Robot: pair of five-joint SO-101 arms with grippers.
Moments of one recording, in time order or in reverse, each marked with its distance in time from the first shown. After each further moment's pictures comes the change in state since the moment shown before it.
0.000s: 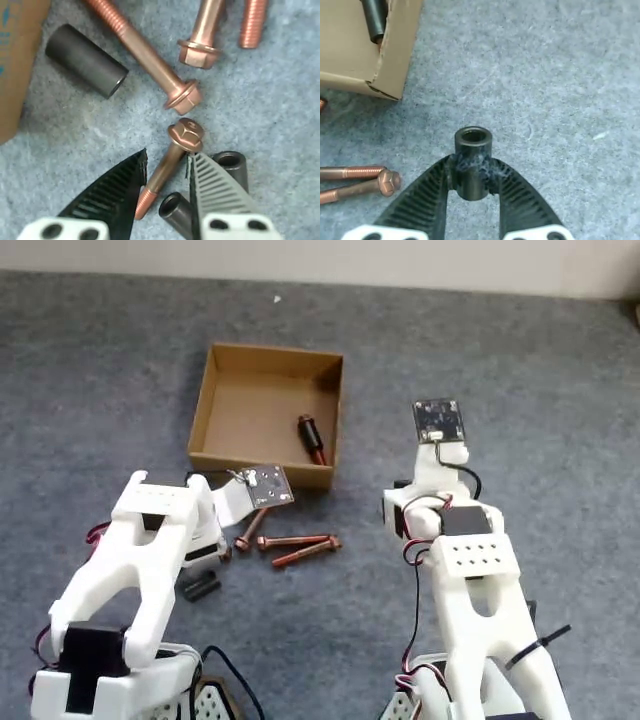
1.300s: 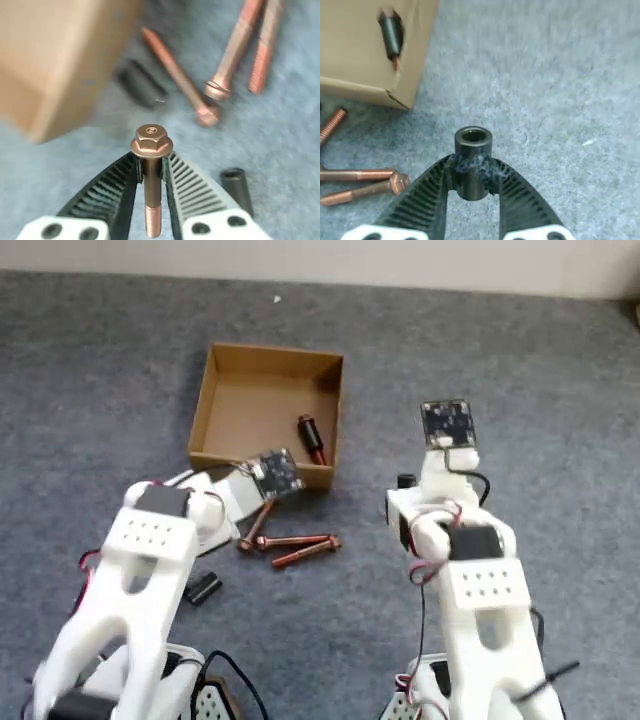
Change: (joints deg) left arm 5.3 -20.8 2.7 2.3 12.0; right arm 0.0 -14.1 3.3 3.2 0.0
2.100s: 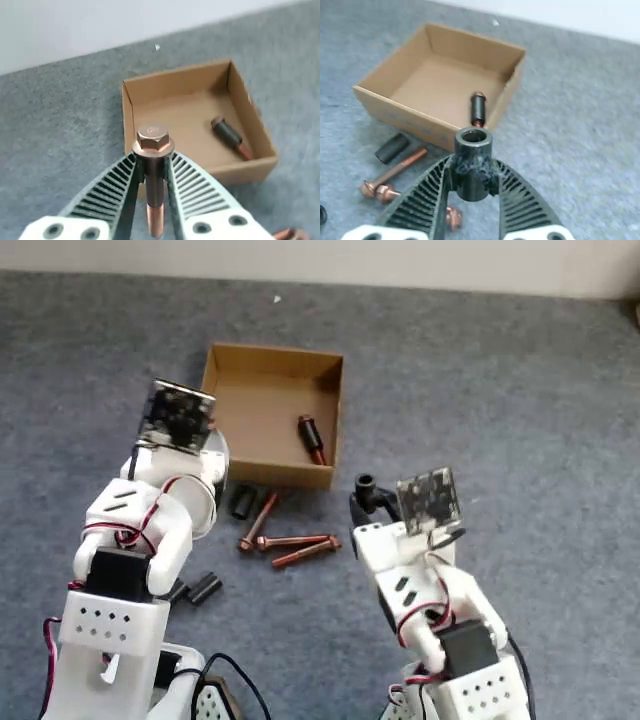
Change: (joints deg) left arm 0.0 -27.3 0.0 -14.9 46.0; right arm -14.3 -39.2 21.5 -8.7 0.0
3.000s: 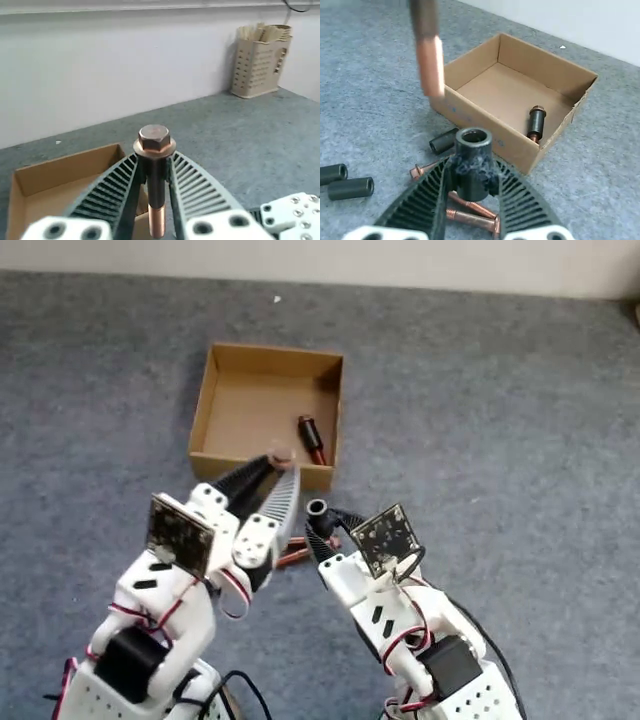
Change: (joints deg) left arm 24.4 -31.1 18.1 -11.2 8.7; right arm -11.9 -8.5 8.5 -3.1 3.0
